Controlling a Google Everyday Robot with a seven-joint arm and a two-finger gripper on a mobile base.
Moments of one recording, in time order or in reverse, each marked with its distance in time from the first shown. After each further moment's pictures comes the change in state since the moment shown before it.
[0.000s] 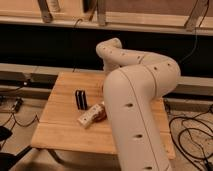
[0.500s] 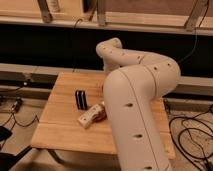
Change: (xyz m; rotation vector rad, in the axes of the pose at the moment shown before) arm -0.001 0.003 0.000 -0.005 0.002 -0.002
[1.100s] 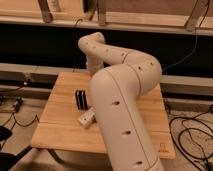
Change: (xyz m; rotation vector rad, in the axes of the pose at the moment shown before) arm 0.075 0.089 -0.042 -0.102 0.007 -0.416
